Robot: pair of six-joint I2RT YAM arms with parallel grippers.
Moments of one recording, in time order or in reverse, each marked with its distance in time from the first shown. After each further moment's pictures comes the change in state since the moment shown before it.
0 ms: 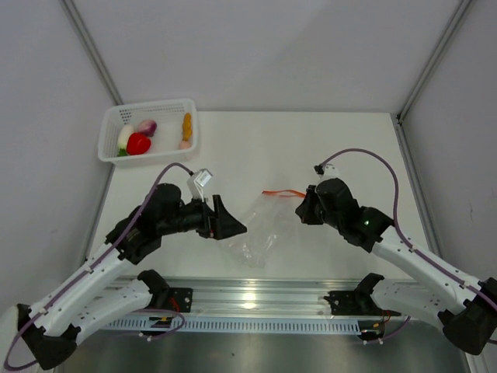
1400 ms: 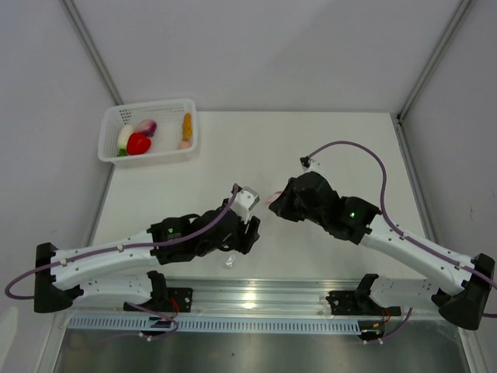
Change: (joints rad) left arm -0.584 0.257 0.152 -0.069 -0.827 0.334; right arm 0.207 0.156 0.244 -0.058 0.074 0.407
